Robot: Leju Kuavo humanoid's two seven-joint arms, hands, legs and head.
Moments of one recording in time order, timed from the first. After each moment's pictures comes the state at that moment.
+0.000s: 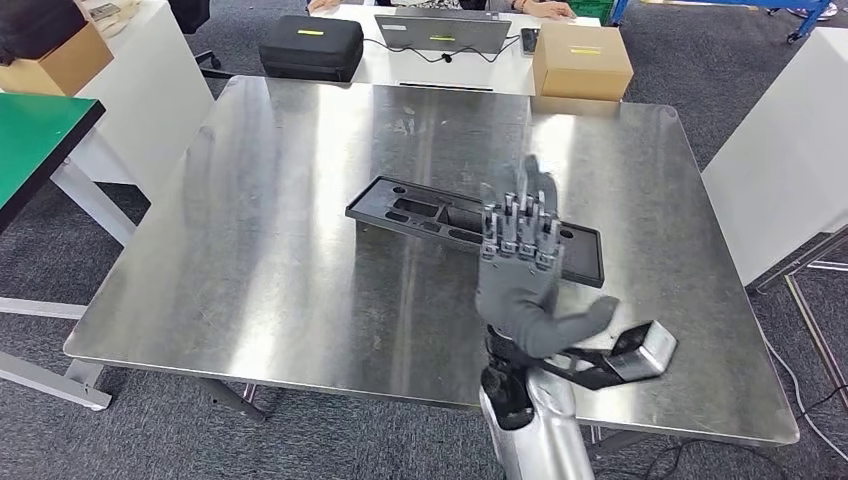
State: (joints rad) left arm -0.10 -0.10 1.24 -0.20 -1.07 0.09 -0.39; right arm -0.14 0.32 0.19 -1.65 -0.20 0.50 -0.70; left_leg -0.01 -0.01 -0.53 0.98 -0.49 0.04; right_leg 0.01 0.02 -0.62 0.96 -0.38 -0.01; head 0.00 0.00
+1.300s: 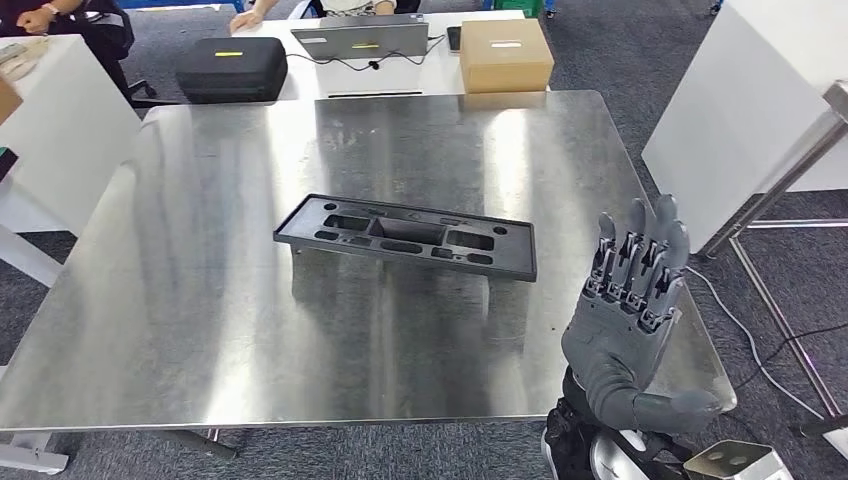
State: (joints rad) left arm -0.11 -0.12 1.24 -0.20 -1.09 0.06 -0.37; right arm 0.07 0.22 0.21 -2.01 -0.02 0.18 -0.70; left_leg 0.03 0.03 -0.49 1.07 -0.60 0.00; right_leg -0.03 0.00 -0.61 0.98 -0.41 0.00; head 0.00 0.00
